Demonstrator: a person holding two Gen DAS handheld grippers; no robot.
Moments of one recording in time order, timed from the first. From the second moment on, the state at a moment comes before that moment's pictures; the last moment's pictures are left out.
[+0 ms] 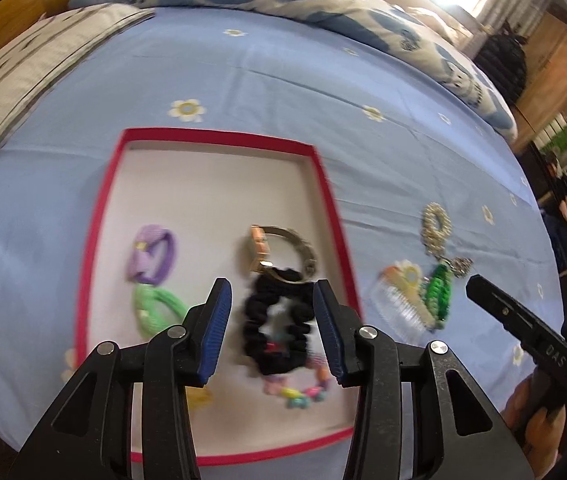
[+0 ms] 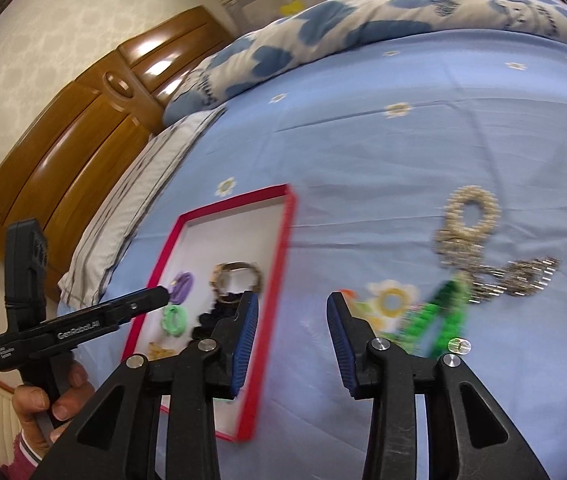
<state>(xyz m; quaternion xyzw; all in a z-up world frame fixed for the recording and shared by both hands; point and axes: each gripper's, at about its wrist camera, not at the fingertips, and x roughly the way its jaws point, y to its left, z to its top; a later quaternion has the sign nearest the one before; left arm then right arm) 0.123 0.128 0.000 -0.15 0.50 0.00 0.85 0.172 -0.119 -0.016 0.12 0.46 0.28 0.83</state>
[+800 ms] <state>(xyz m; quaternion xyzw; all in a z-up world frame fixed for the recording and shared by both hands) 0.146 0.003 -0.008 -0.07 0.53 -0.11 0.84 0.171 -0.249 -0.049 0.17 0.47 0.17 0.85</state>
